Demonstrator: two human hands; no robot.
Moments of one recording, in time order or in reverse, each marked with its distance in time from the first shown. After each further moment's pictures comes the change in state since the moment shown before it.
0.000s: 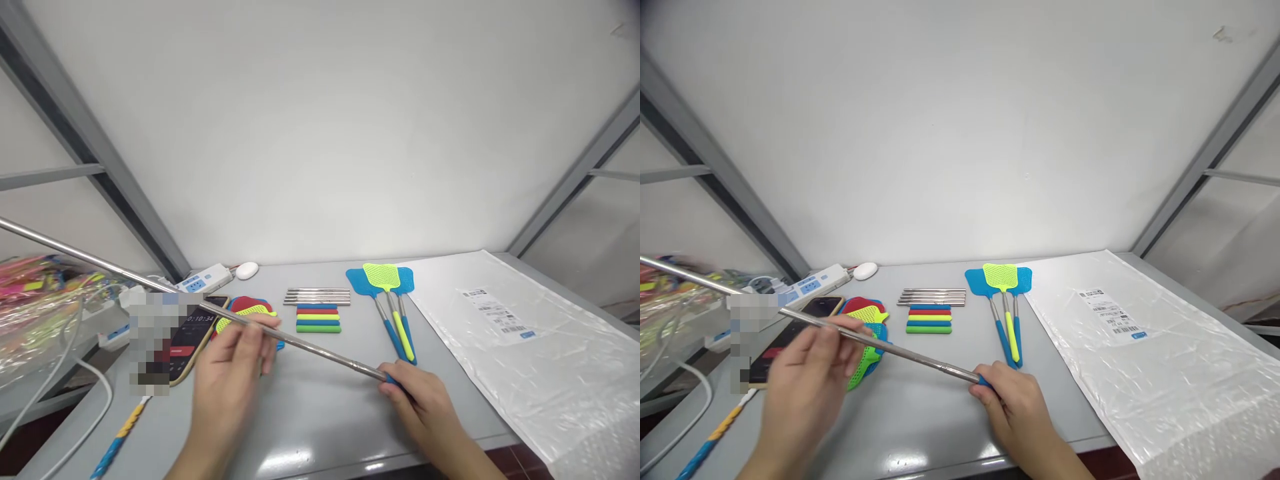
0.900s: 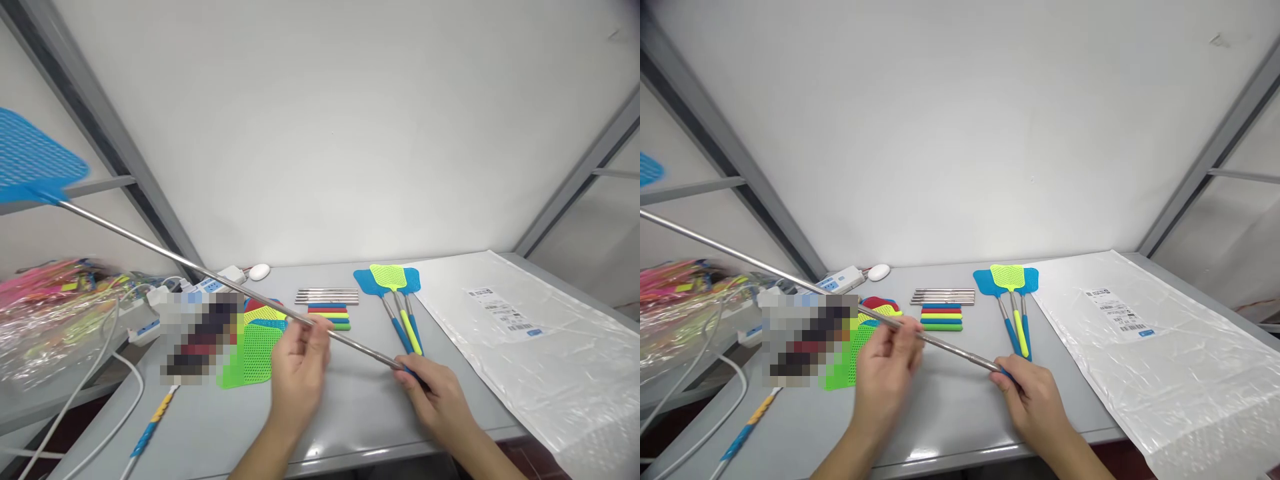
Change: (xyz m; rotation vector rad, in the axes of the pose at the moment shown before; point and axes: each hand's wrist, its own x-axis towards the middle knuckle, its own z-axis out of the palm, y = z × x) left_hand -0.032 -0.018 0.046 -0.104 -0.162 -0.121; right_hand -0.007 0.007 0.002 -0.053 0.119 0.014
